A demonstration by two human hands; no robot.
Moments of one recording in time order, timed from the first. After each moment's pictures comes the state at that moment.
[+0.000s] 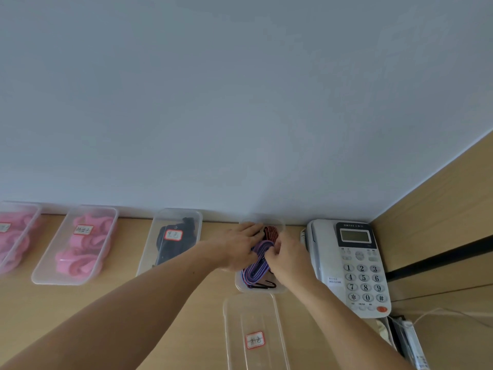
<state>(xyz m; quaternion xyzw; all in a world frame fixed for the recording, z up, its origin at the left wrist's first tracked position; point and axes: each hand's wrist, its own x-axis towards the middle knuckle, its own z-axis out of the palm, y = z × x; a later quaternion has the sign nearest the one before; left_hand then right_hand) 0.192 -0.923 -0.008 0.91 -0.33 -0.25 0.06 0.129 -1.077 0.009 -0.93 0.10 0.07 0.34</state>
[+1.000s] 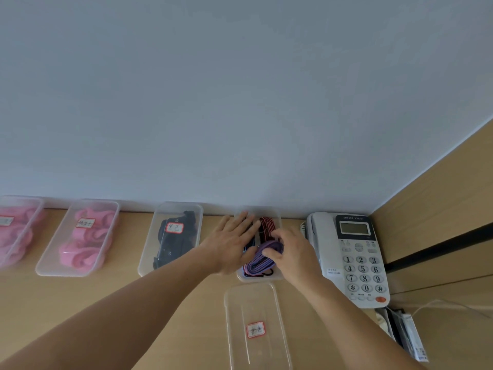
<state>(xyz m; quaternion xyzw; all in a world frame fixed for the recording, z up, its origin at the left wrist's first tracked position) 0.167 -0.904 -0.023 0.94 -0.32 -0.15 0.01 0.118 -1.093 -0.003 -0.96 0.01 0.03 0.29</state>
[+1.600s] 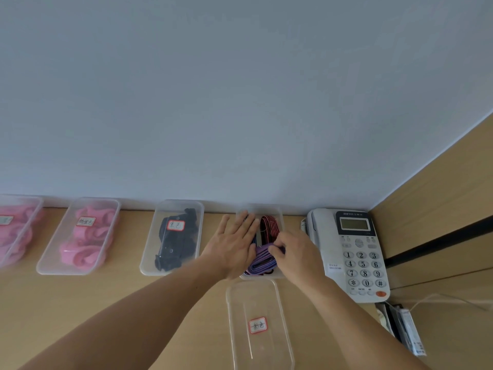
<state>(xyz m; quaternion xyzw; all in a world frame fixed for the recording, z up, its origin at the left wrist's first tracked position) 0.150 -0.912 -0.032 0.96 -0.28 -0.10 0.01 0.111 -1.094 -0.009 -0.97 0.01 0.01 0.23</state>
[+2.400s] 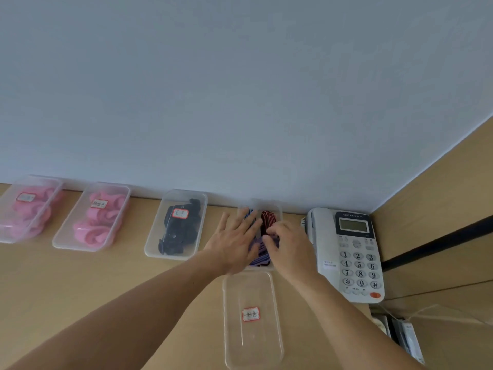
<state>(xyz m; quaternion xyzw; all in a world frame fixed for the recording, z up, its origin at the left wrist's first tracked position) 0.128 -0.919 -0.019 0.96 -0.25 -0.11 0.04 0.102 -1.086 0.005 -0.96 -0.03 -0.04 0.26</state>
